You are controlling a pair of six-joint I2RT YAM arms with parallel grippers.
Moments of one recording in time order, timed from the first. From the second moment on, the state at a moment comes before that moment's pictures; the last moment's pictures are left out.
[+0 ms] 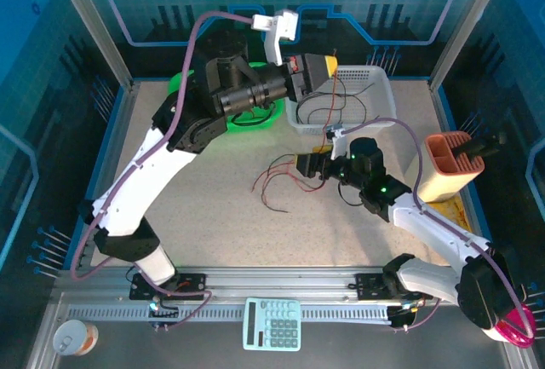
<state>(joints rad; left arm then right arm) -0.83 1.68 2.30 -0.60 0.23 -0.69 0.52 1.11 0.68 0.09 -0.28 0.42</state>
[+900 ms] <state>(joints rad) -0.45 1.71 2.51 -0.58 0.12 -0.48 0.48 1.11 0.68 0.04 -0.26 0.45</state>
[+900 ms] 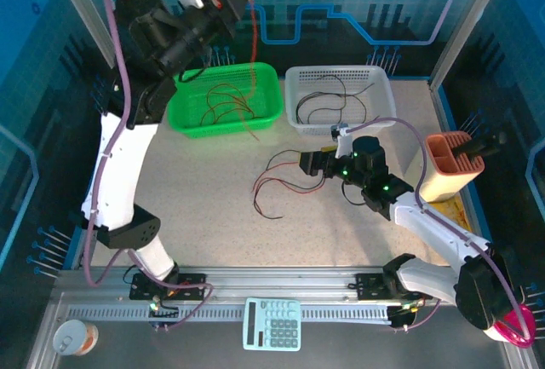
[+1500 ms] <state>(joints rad) -0.24 1.96 2.51 -0.36 0.09 -0.32 0.48 1.02 0.68 -0.09 -0.27 0.45</state>
